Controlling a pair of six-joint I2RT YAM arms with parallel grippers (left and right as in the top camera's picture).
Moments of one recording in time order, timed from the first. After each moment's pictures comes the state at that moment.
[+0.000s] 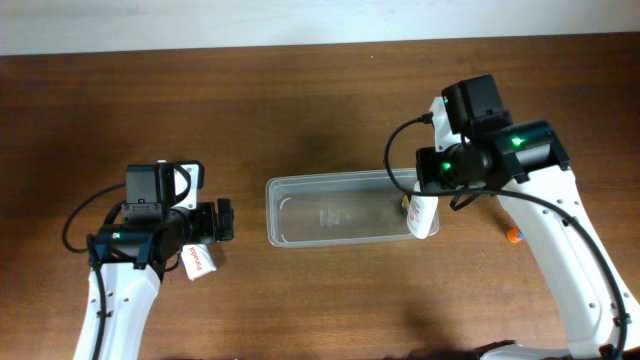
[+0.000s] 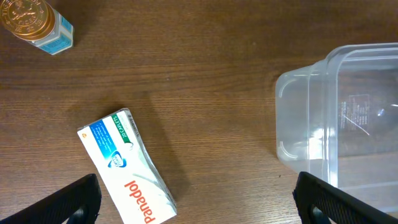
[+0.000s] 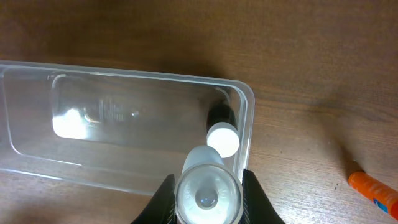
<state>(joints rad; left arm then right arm) -0.01 1.18 0.92 -0.82 0.12 -0.05 0.23 1.49 1.49 -1.20 -0.08 0.15</state>
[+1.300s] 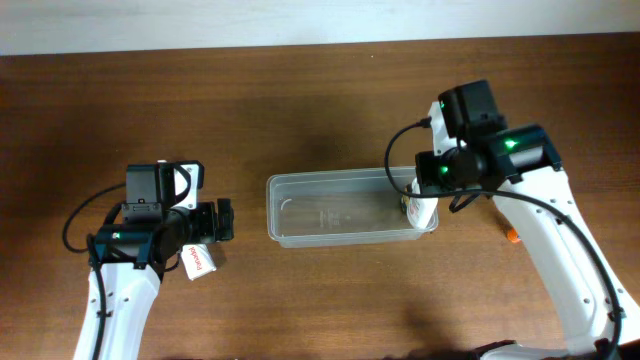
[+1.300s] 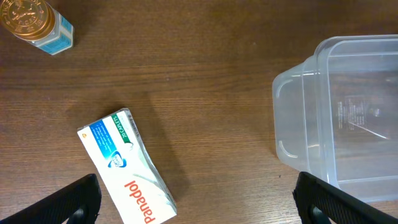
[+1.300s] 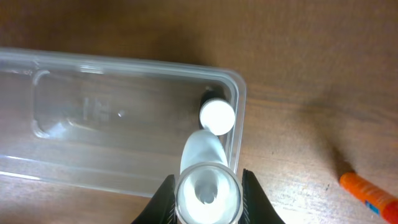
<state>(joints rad) -0.01 1.18 0.92 -0.82 0.12 -0.05 0.23 1.49 1.41 -1.16 -0.04 0.13</state>
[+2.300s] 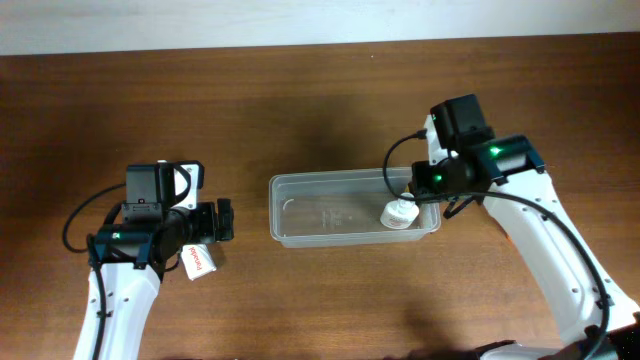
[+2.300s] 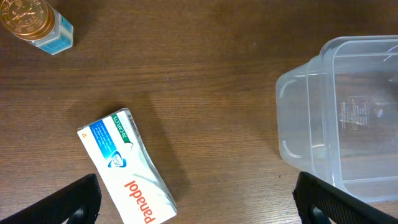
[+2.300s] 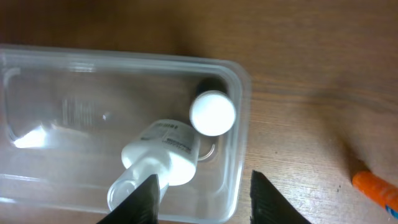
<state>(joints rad) -0.01 1.18 0.92 -0.82 0.12 -0.05 0.21 1.49 1.32 -1.08 -0.02 0.17</state>
